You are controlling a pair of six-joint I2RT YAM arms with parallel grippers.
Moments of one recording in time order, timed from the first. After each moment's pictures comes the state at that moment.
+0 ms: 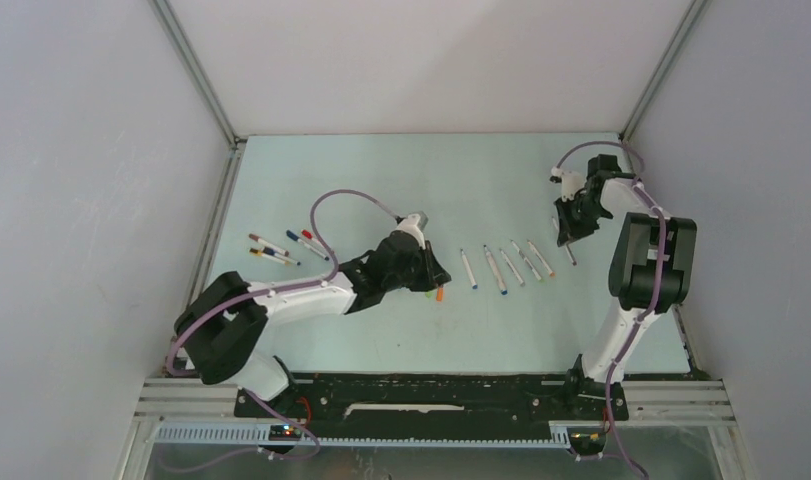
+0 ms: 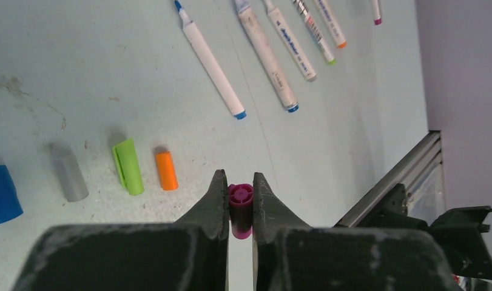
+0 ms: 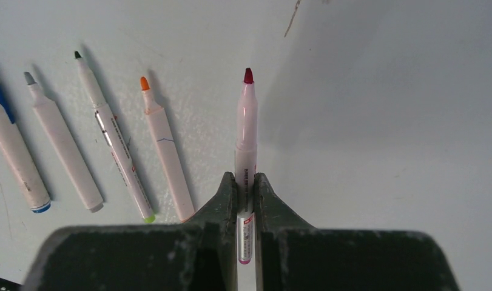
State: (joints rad) left arm -0.88 1.50 0.79 0.16 0.02 -0.81; right arm -0.15 1.90 1.36 -0.76 -0.29 -0.43
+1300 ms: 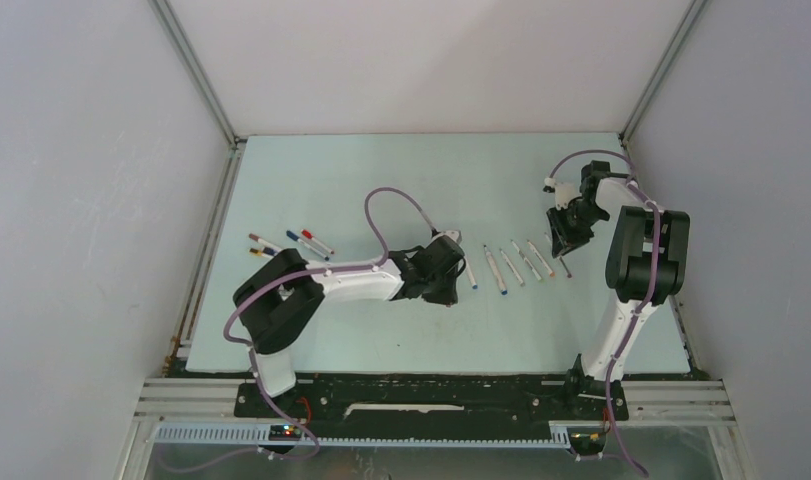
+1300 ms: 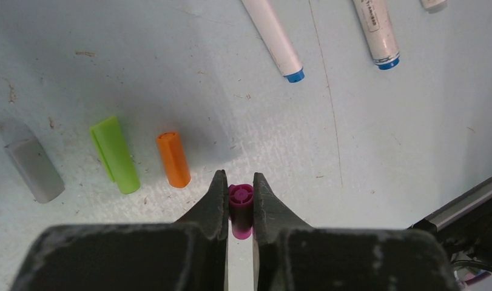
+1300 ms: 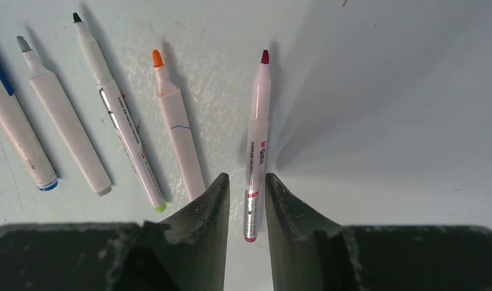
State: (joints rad) left arm -0.98 1.81 1.10 -0.24 -0.05 -0.74; right arm -0.14 1.98 1.38 -0.86 -0.32 -0.46
